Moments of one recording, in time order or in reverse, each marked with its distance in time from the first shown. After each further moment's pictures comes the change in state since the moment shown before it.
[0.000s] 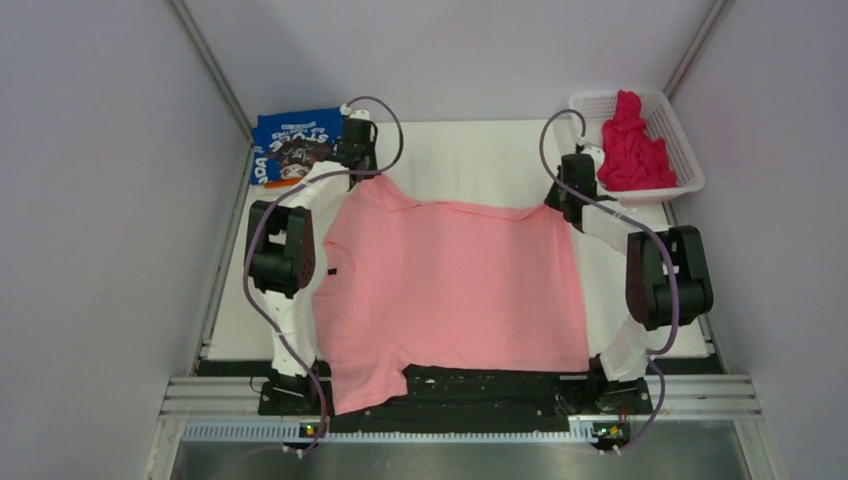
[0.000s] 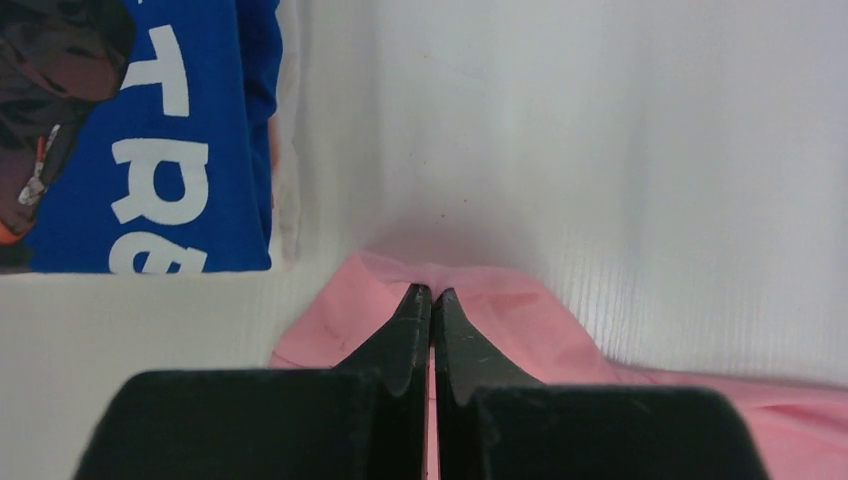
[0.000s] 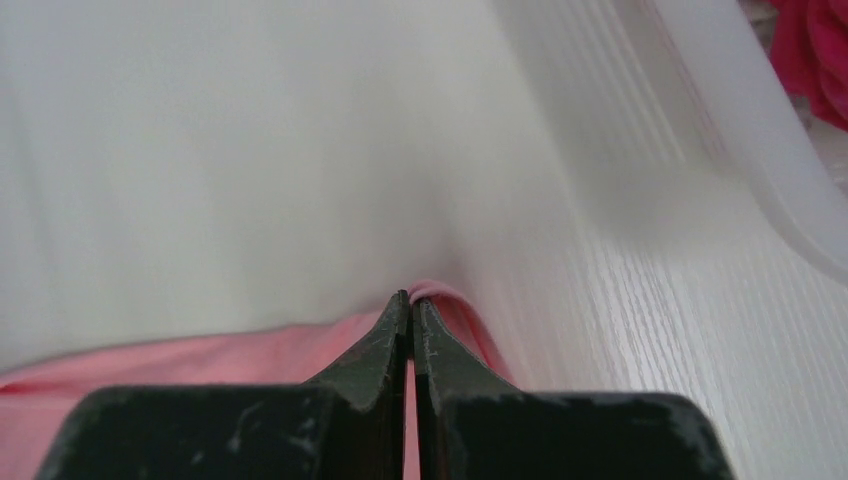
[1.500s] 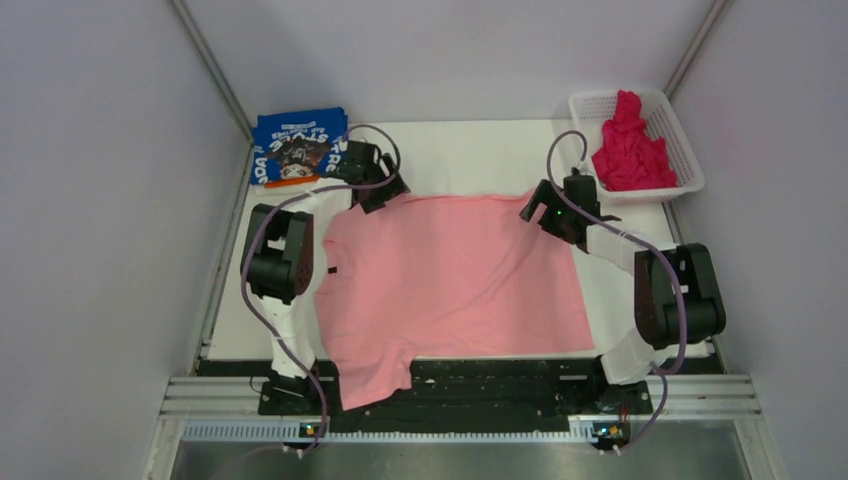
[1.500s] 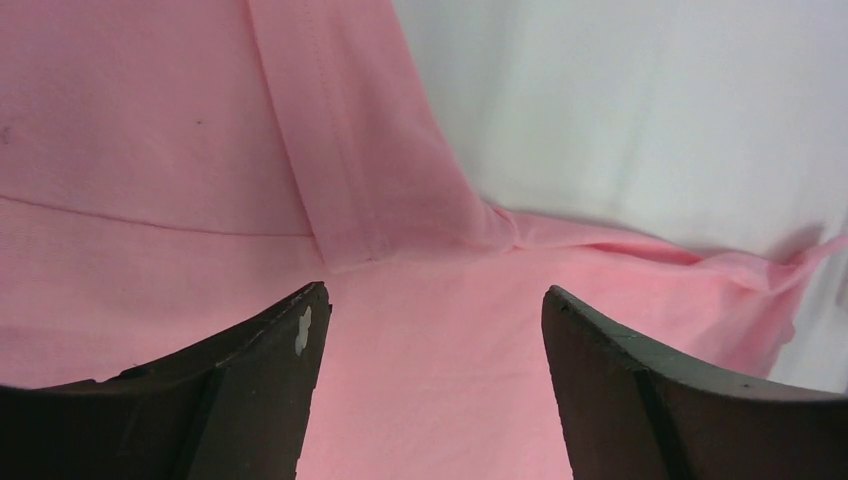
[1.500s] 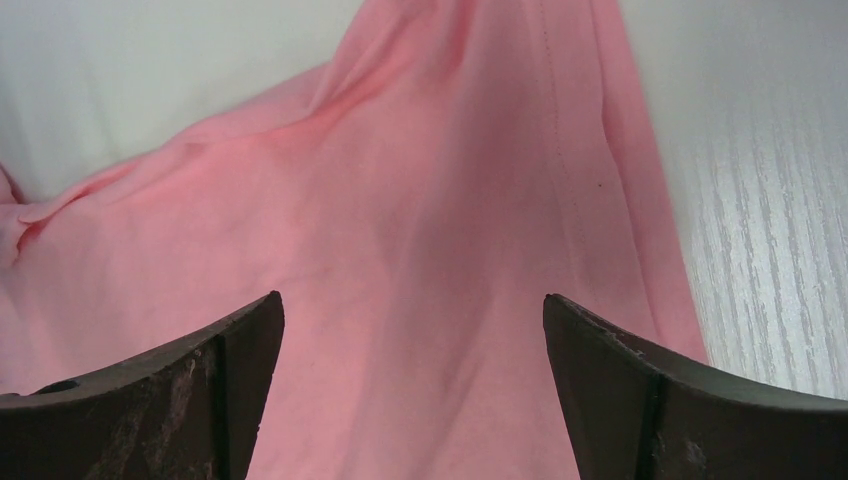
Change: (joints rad) left arm -0.018 -0.052 -0.192 0.051 0.320 -0.477; right arm 0.008 -0.099 -0.158 0.001 -0.242 0.141
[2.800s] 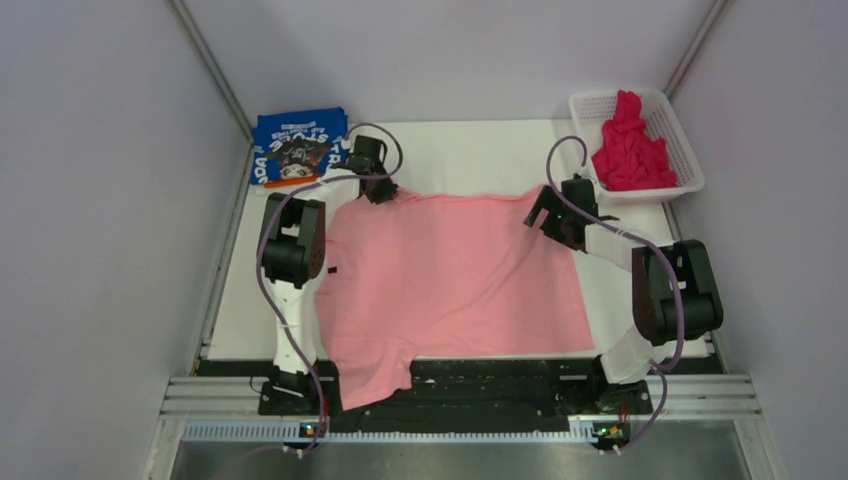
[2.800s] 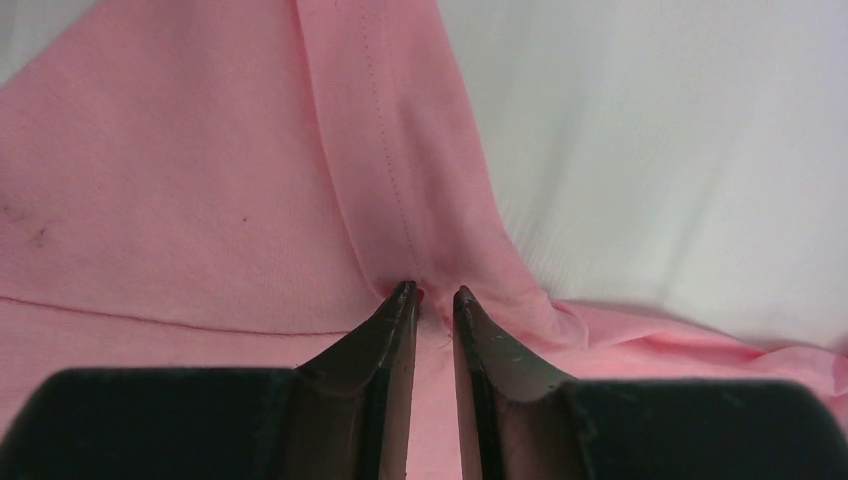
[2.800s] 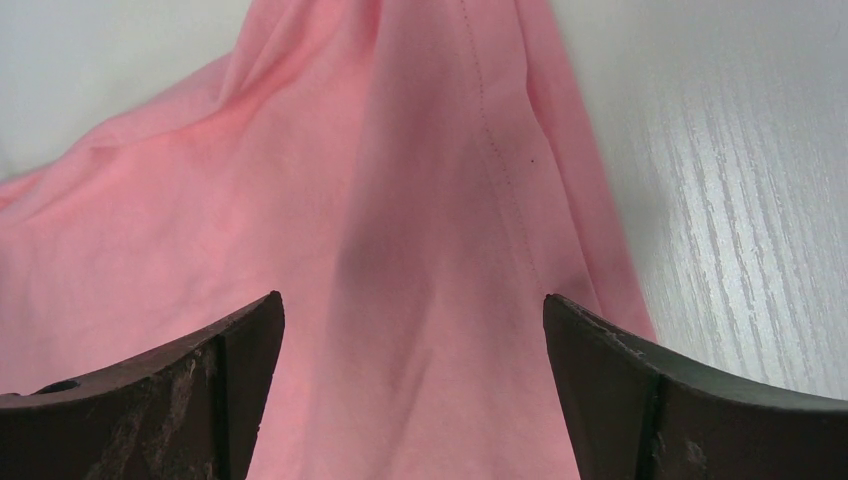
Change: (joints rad) left arm 0.002 0.189 0.192 -0.089 -0.095 -0.014; right arm 0.000 0.031 0.000 -0.055 0.074 0.006
